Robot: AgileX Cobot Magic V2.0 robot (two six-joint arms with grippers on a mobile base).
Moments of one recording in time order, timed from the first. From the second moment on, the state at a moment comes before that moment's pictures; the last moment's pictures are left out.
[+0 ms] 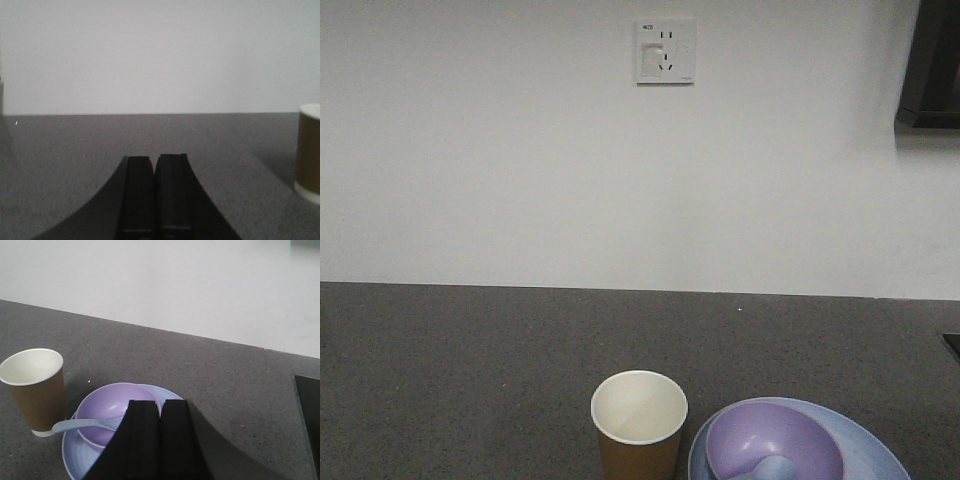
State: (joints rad) left arm -0.16 0.00 -0.04 -0.01 0.13 -0.08; right arm 0.07 0.46 -0.79 0.21 0.71 -0.23
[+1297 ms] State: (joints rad) left arm -0.14 -0.01 0.03 -0.01 0.13 -0.11; right arm 0.06 0.36 -0.39 -0.05 0.30 0.10
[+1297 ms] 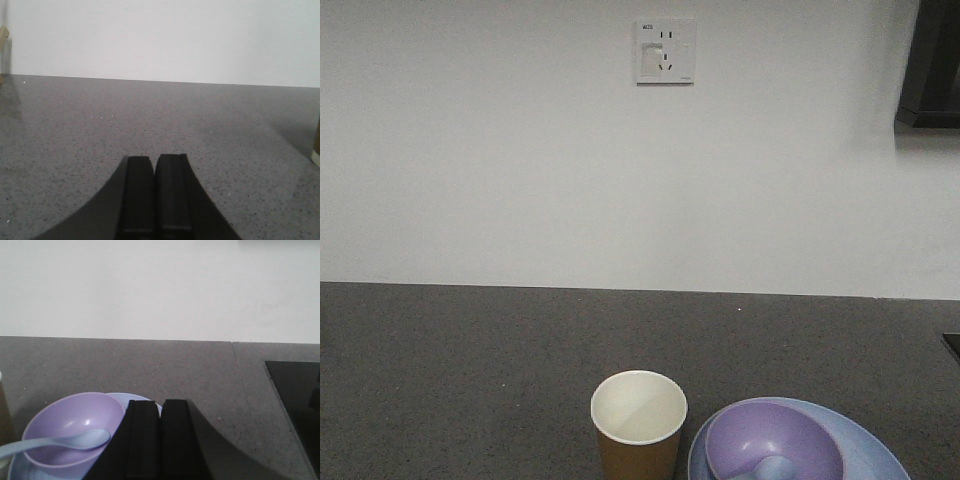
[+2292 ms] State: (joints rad) left arm -0.14 -0.01 0.03 -0.01 0.13 -0.11; right arm -0.08 -0.01 0.03 -0.04 0.12 0.14
